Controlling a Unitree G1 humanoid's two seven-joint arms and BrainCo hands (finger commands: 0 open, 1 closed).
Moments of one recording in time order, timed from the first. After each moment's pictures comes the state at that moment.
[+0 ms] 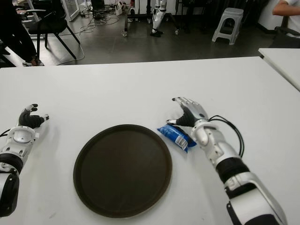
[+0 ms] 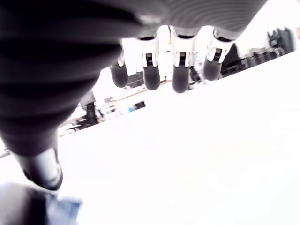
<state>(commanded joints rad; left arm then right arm) -0.68 0.39 0.01 1.35 0.24 -0.09 0.18 -0.66 -0.41 0.36 0.79 -0.62 -0.10 -0.12</state>
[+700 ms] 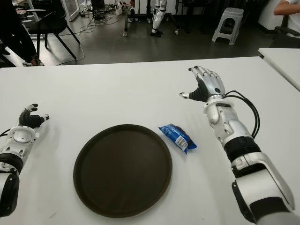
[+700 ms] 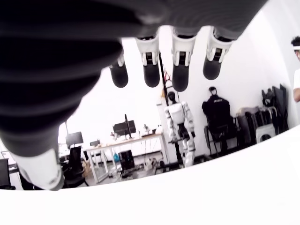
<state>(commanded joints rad) -0.68 0.39 0.01 1.34 0.24 -0.10 0.18 -0.71 -0.43 0.35 0.81 -0.66 -0.09 -0.29</state>
